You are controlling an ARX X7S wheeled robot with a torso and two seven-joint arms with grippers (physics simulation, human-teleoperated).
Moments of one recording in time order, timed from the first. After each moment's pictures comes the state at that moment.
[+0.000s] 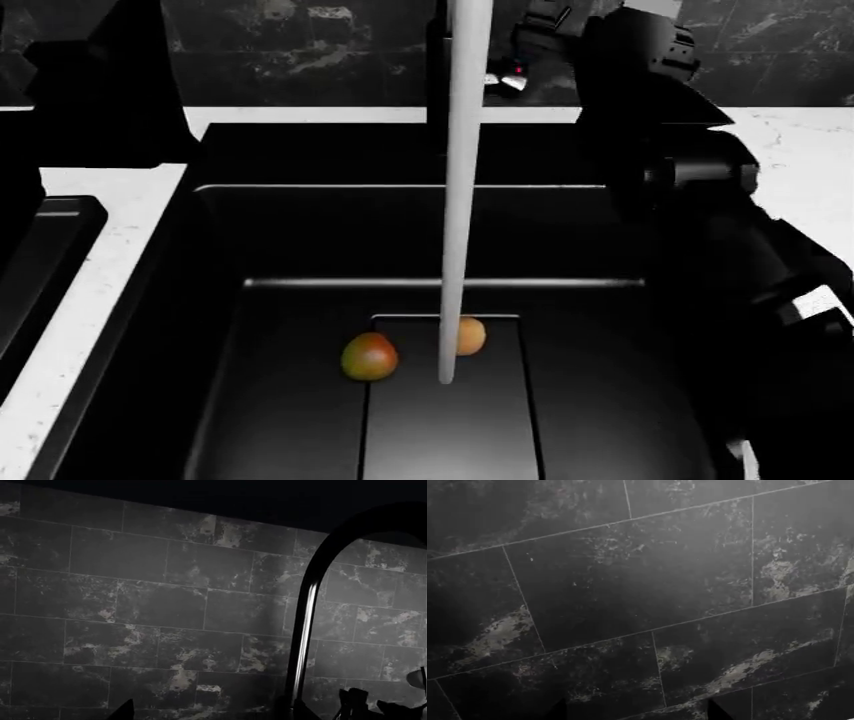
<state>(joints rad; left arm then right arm) -1.38 -1.25 0.99 0.81 -1.51 0.00 -0.95 1.52 0.17 -0.81 1.03 1.01 0.12 0.39</state>
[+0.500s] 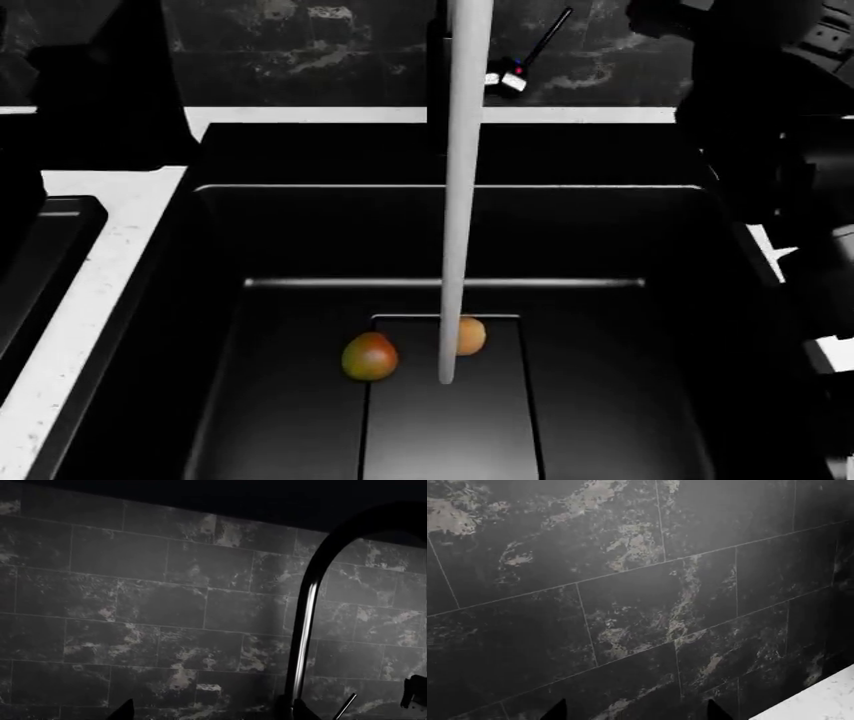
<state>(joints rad) -1.37 -1.25 0.98 0.81 -1.51 0.00 -0.95 1.48 0.41 -0.69 0.74 0.96 0.25 0.60</state>
